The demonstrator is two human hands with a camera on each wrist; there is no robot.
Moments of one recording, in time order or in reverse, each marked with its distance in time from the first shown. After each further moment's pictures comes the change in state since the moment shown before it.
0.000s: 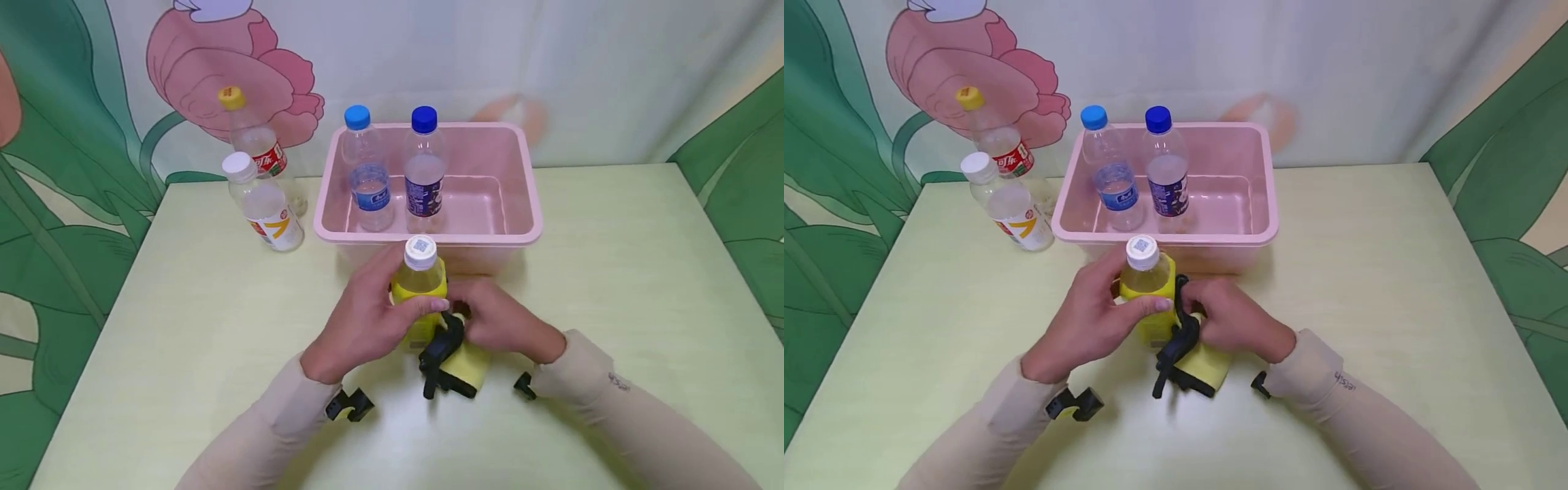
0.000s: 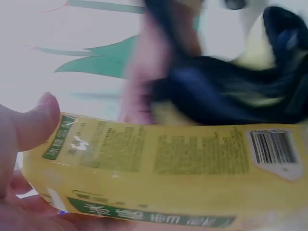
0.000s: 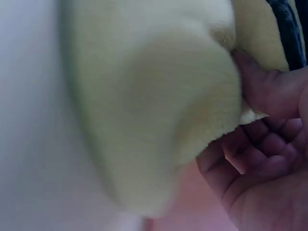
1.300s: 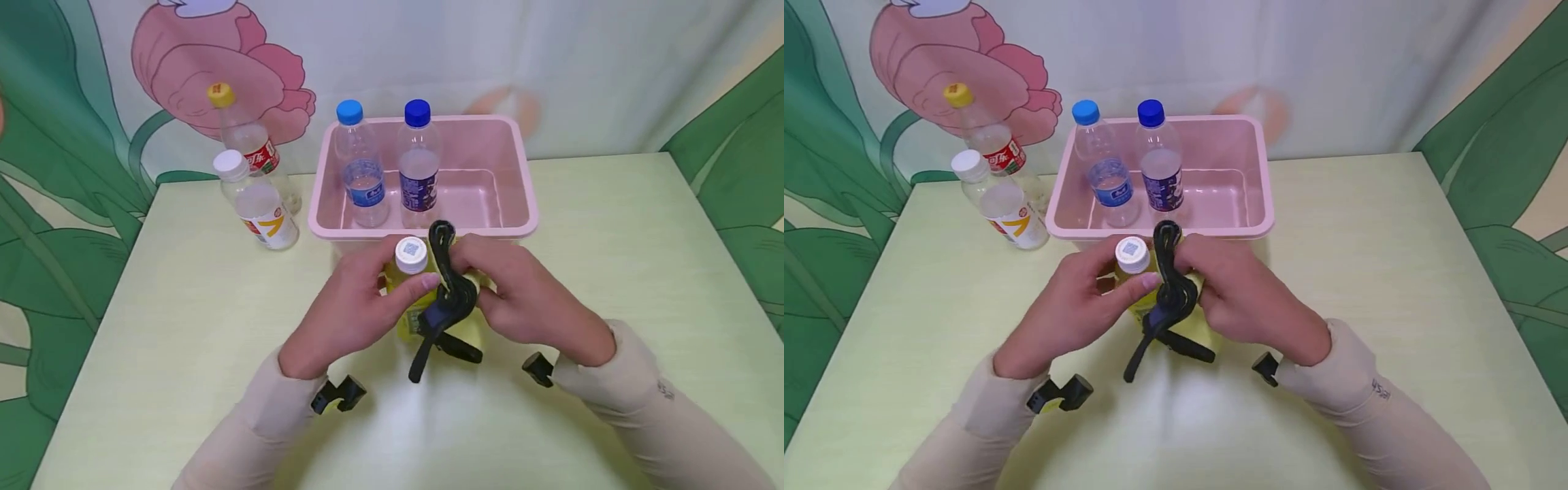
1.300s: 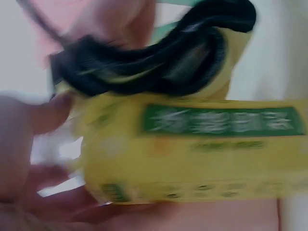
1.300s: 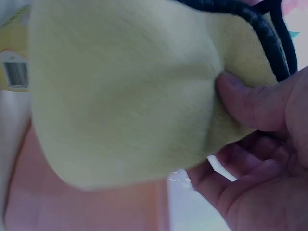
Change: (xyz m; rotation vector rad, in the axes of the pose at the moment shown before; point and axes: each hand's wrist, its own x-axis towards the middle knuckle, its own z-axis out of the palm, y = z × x) left_hand 0.003 0.015 -0.016 0.062 -0.072 -0.057; right_hand -0.009 -0.064 -0.052 -0.143 0.231 -0.220
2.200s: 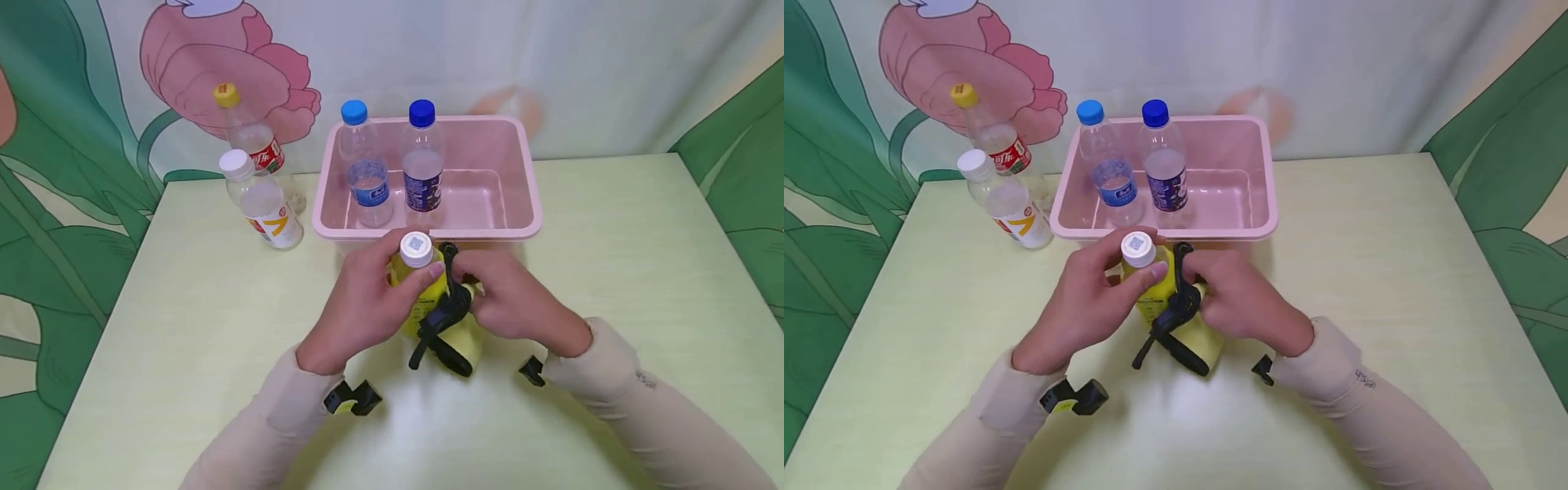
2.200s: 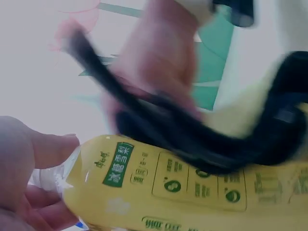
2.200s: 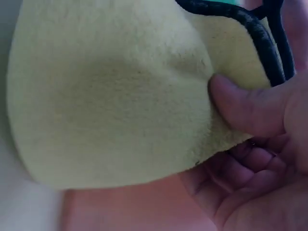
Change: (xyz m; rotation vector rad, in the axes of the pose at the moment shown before) left_hand 0.006 0.003 0.011 -0.029 0.134 -0.049; right_hand -0.001 0.027 0.028 0.046 -0.073 0.157
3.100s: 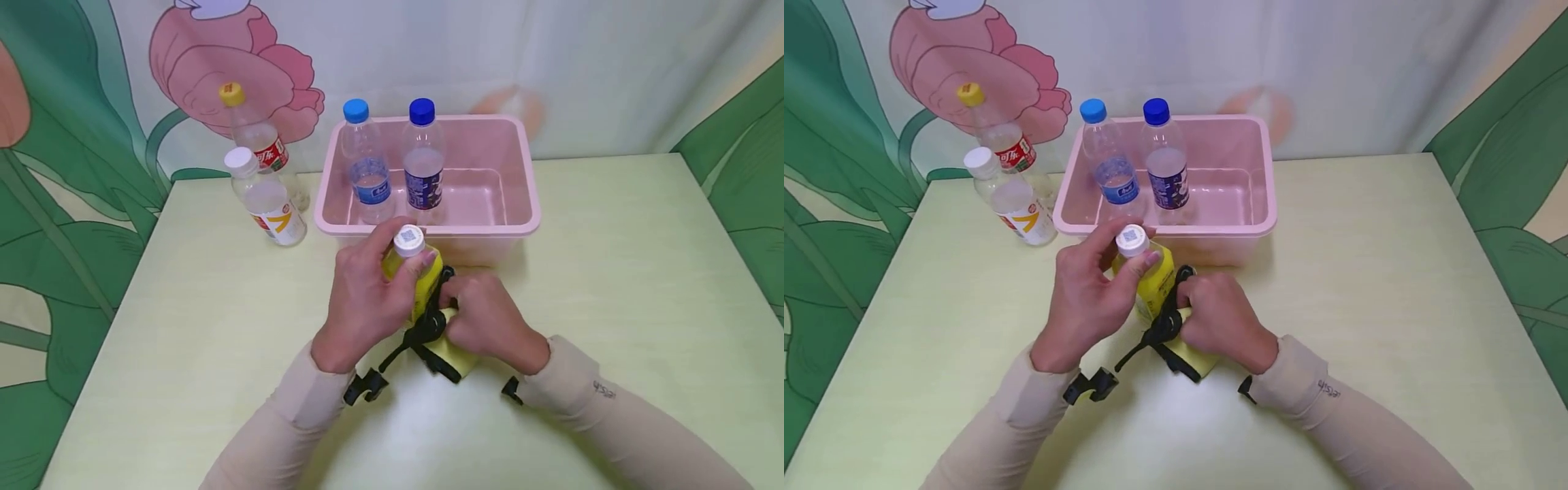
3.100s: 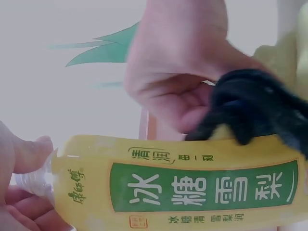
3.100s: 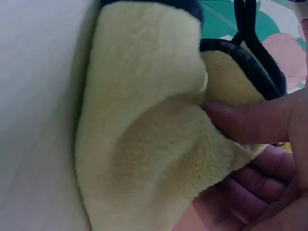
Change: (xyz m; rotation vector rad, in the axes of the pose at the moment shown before) left_hand -0.001 -0.002 0.011 0.097 0.252 0.210; right_hand -0.010 0.003 0.048 -0.226 0.053 0.121
